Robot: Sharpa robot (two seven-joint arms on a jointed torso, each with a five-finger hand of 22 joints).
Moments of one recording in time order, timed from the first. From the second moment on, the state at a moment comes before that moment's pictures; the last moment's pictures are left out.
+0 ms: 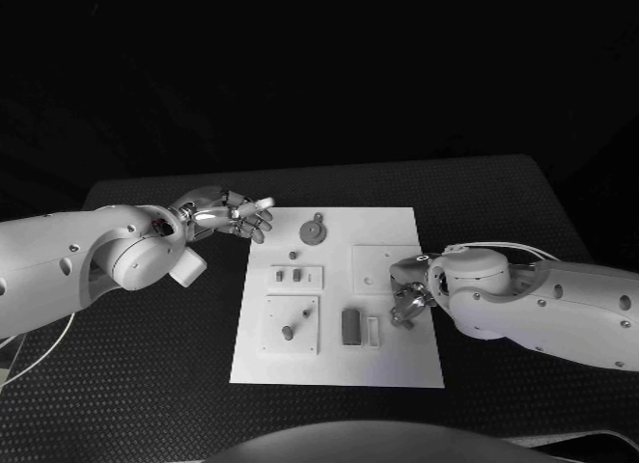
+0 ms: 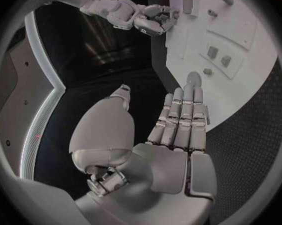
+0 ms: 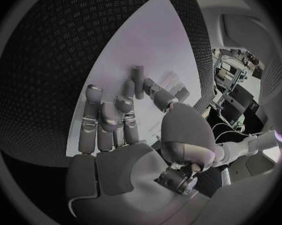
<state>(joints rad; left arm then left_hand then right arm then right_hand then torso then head) 1.35 -0.92 -0.24 1.49 -0.36 -0.10 0.09 1.07 -0.14 0.10 0.29 0.05 0.73 0.19 0.29 0.53 1.01 0.17 0.07 0.21 0.90 0.14 0.30 0.73 0.03 0.84 0.04 0.07 0.80 1.20 -0.83 -0.23 1.66 -1.55 0.15 -0.54 0.90 -0.20 0.76 -0.28 0.05 1.18 0.01 0.26 0.69 1.23 -0.01 1.00 1.18 1.28 -0.12 1.40 0.90 0.24 1.19 -0.03 0.75 1.31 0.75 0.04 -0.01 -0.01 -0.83</state>
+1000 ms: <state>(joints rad) 1.35 -0.92 -0.24 1.50 -0.36 -0.10 0.08 1.15 -0.06 -0.02 0.29 0.05 0.73 0.19 0.29 0.52 1.01 0.17 0.07 0.21 0.91 0.14 0.28 0.73 0.03 0.84 0.04 0.07 0.80 1.19 -0.93 -0.25 1.71 -0.99 -0.09 -0.54 0.95 -0.14 0.76 -0.28 0.05 1.09 0.03 0.23 0.65 1.24 -0.02 1.01 1.18 1.28 -0.12 1.41 0.91 0.25 1.20 -0.03 0.77 1.31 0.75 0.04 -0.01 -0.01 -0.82</state>
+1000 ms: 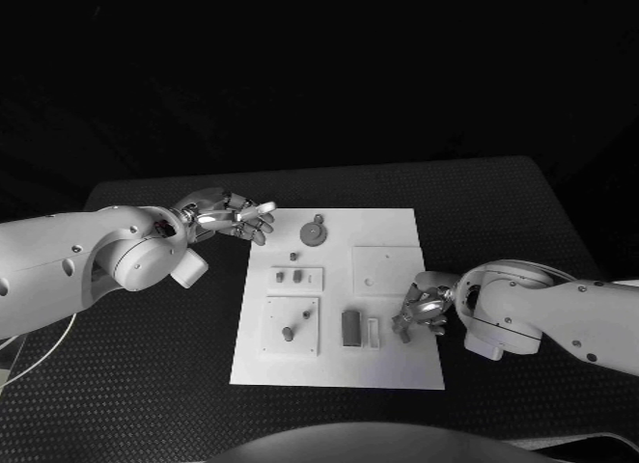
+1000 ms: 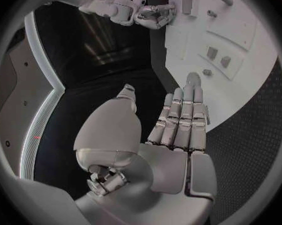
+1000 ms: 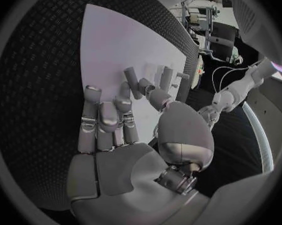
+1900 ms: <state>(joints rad) 1.35 -0.92 -0.24 1.50 -0.37 -0.09 0.07 1.16 -0.05 -0.06 0.29 0.05 0.73 0.19 0.29 0.52 1.01 0.17 0.07 0.20 0.91 0.13 0.28 0.74 0.03 0.84 0.04 0.07 0.80 1.18 -0.90 -0.25 1.72 -0.83 -0.18 -0.54 1.05 -0.06 0.78 -0.30 0.04 1.03 0.09 0.24 0.65 1.25 -0.02 1.01 1.18 1.28 -0.12 1.41 0.91 0.25 1.20 -0.03 0.77 1.31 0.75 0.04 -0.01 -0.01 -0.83</state>
